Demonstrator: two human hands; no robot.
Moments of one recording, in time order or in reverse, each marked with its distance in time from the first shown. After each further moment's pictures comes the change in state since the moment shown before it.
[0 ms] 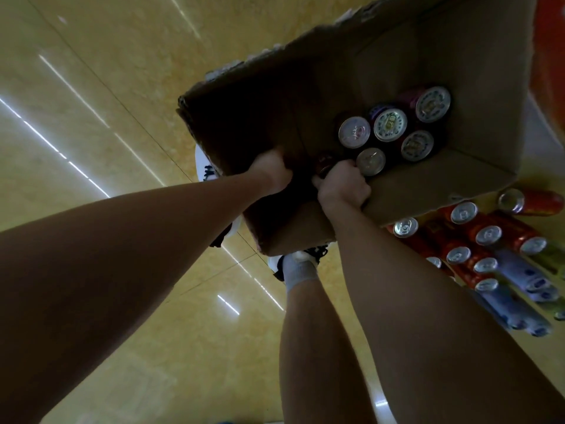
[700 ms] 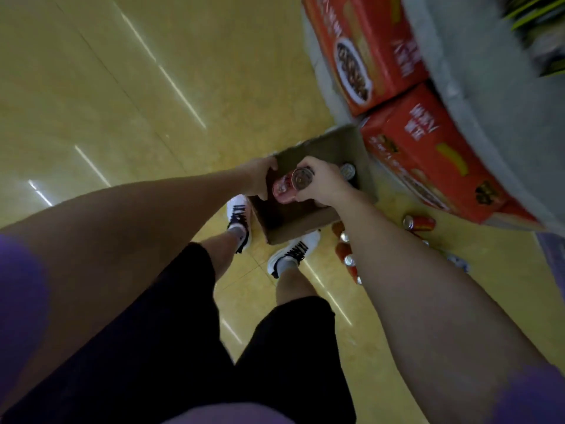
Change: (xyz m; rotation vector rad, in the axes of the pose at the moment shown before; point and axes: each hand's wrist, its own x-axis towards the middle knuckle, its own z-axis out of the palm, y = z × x) left_hand -0.289 0.093 -0.210 0.380 -0.042 0.303; right_hand -0.214 -0.007 -0.310 0.251 -0.241 -0.569
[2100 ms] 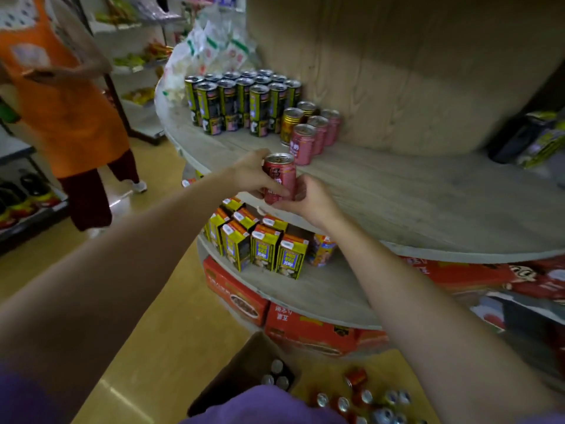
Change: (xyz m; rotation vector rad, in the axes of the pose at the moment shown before) left_hand -0.431 0.435 -0.286 -0.202 0.482 0.803; right_hand -0.438 -0.139 -0.365 0.346 1.031 -0.438
